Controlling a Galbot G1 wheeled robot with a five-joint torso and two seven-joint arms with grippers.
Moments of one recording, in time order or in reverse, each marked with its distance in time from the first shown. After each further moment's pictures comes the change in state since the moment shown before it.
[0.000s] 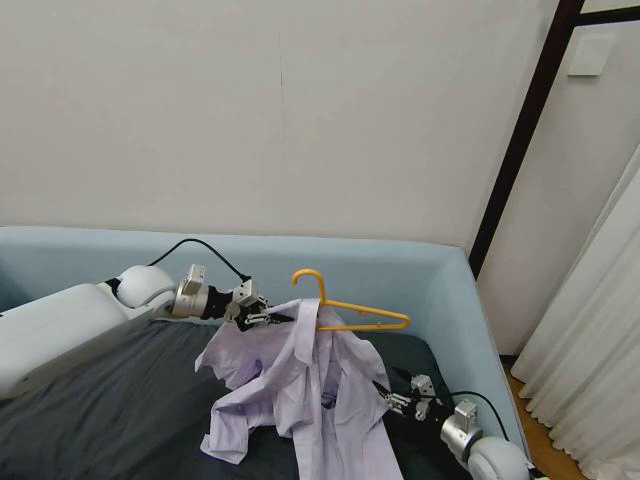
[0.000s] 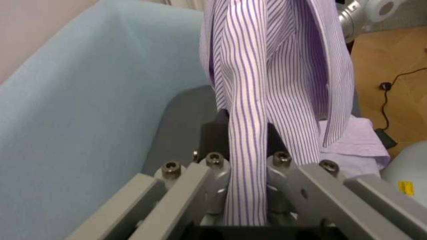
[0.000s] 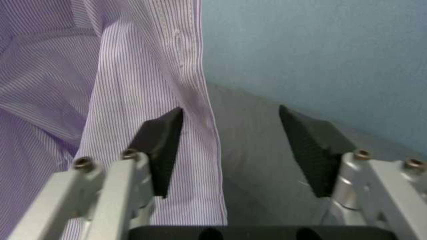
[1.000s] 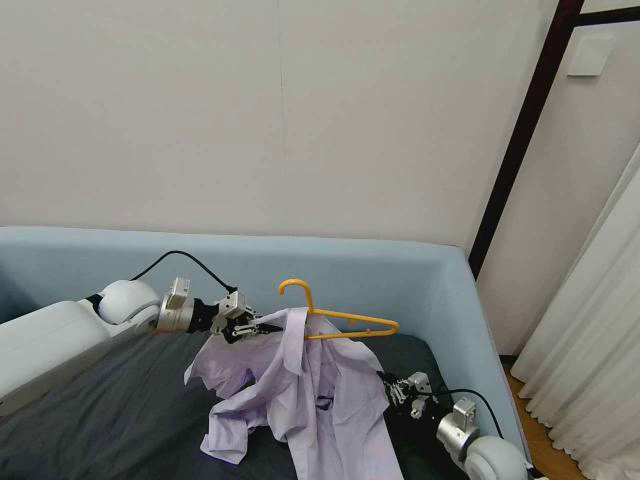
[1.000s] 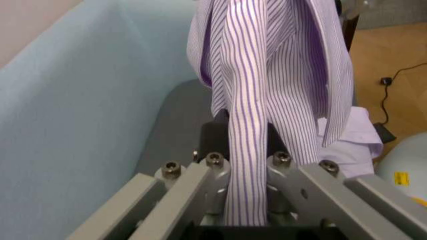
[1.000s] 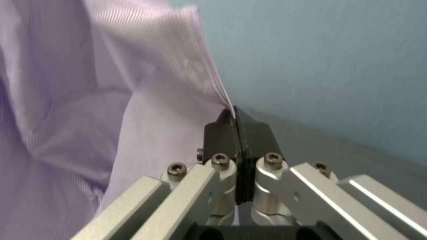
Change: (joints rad) left arm 0.107 0.061 -0.091 -0.025 0.051 -0.029 0.014; right arm -0.003 -0.054 -0.010 0.128 0.087 -0.041 0.058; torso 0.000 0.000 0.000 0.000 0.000
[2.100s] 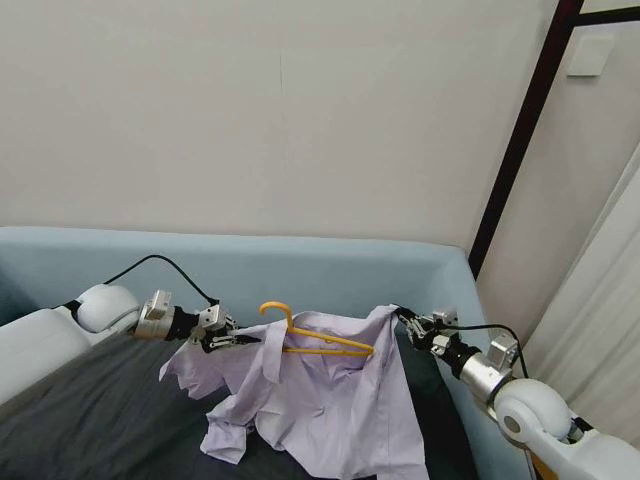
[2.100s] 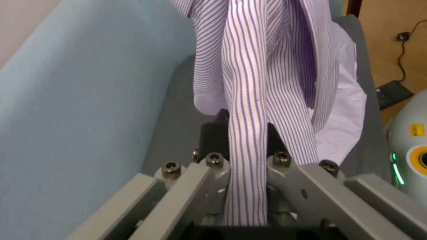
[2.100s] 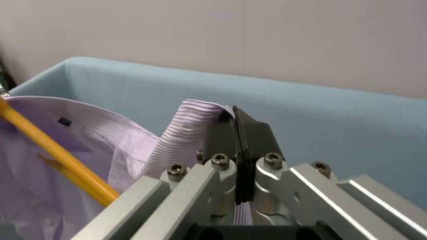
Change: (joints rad) left arm 0.151 0.050 -0.197 0.019 0.166 -0.044 0.050; right arm 0.024 -0.184 0.156 0.408 0.182 -0.158 0.115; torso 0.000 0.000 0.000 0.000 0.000
